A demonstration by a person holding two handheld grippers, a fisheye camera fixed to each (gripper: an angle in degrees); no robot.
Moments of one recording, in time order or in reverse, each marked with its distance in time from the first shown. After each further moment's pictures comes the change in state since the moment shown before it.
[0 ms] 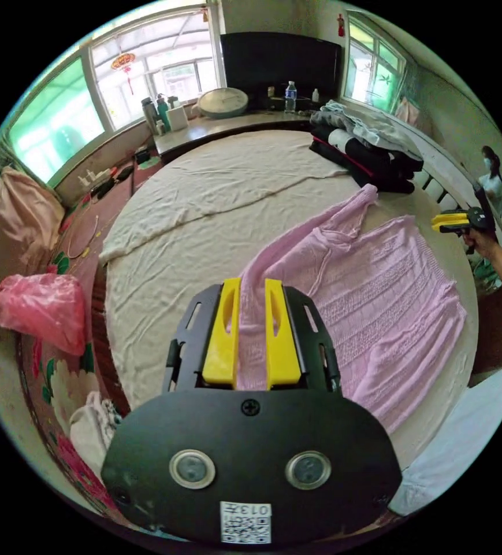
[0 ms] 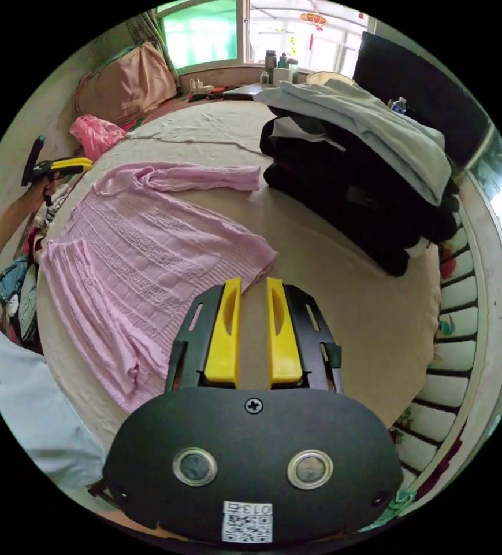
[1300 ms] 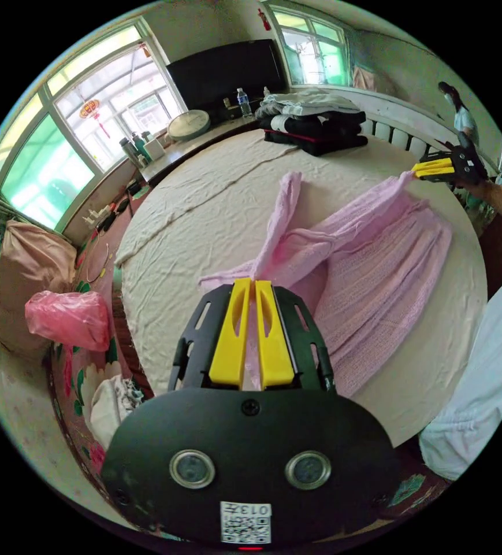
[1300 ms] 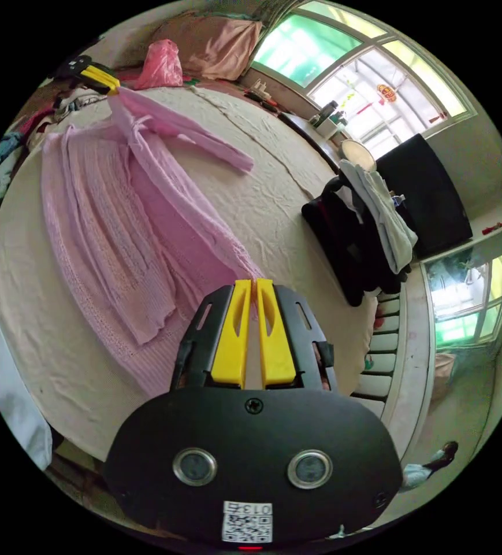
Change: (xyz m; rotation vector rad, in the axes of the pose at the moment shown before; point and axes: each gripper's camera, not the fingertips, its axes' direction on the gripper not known) left arm 0.075 0.129 -0.070 0.045 -0.121 0.199; right arm -0.273 0.070 -0.036 0.049 0.441 -0.358
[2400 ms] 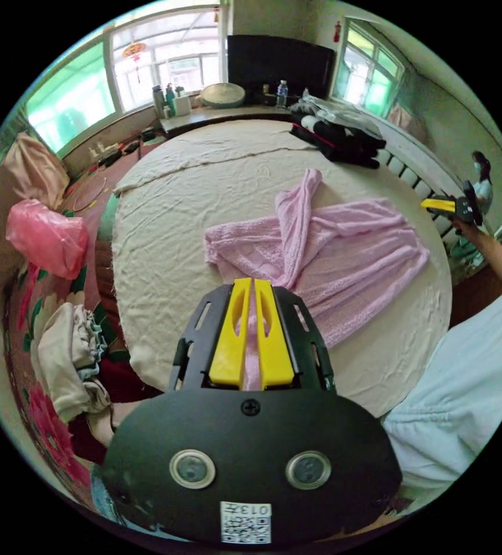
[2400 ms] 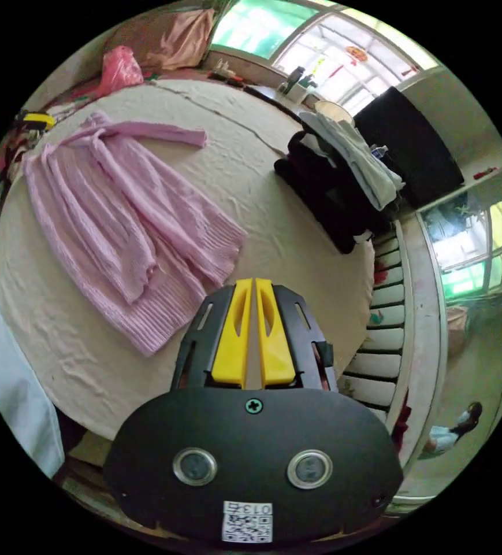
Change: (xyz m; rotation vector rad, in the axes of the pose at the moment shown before) left arm -0.092 0.080 -0.051 -0.019 0.171 -0.289; right arm 0.052 0.037 -0.039 -0.076 -0.078 0.226
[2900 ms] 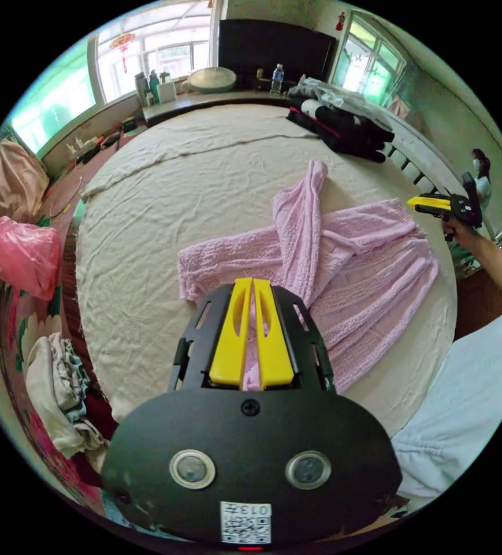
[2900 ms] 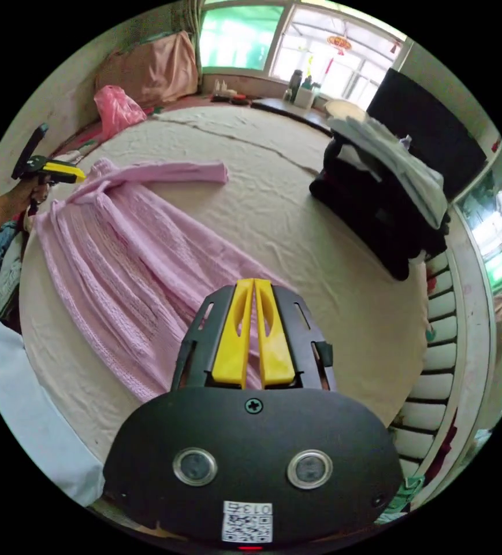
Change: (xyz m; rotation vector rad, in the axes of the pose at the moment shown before) left arm -0.017 -0.050 0.042 -0.037 0.057 0.050; right arm 0.025 -0.053 0.035 0.115 -0.182 0.046
